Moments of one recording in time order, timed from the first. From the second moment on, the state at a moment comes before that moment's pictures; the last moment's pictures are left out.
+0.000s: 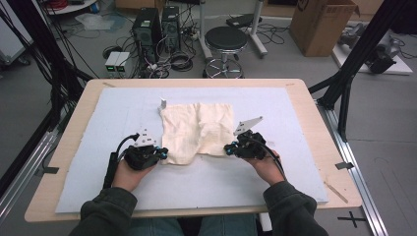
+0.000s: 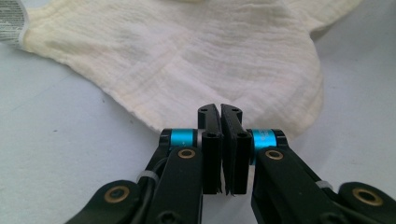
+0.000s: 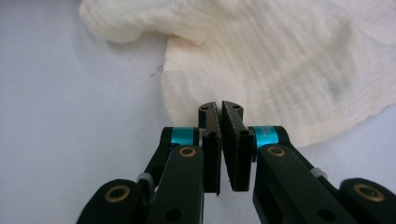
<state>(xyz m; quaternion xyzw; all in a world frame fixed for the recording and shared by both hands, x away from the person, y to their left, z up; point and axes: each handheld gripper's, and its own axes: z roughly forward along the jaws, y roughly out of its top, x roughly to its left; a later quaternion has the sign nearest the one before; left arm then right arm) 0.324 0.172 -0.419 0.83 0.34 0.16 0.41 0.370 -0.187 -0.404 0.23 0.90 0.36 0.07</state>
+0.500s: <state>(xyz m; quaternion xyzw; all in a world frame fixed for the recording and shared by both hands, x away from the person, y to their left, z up) 0.314 0.185 -0.419 0.84 0.34 0.17 0.40 0.350 -0.221 -0.408 0.23 0.90 0.36 0.08</state>
